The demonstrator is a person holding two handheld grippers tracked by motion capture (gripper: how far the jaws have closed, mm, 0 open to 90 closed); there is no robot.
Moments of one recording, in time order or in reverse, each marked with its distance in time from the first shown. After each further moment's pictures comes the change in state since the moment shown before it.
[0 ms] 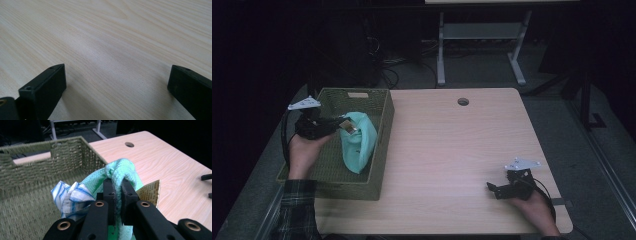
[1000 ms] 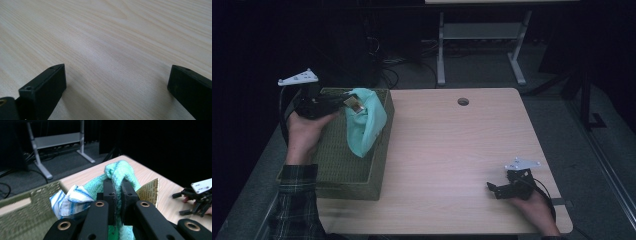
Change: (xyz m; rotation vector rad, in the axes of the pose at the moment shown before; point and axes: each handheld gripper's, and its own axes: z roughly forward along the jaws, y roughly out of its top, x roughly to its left) left arm -0.034 0.069 -0.014 -0.127 -0.127 0.080; right arm 0.000 0.000 0.000 -0.002 -0.001 0.003
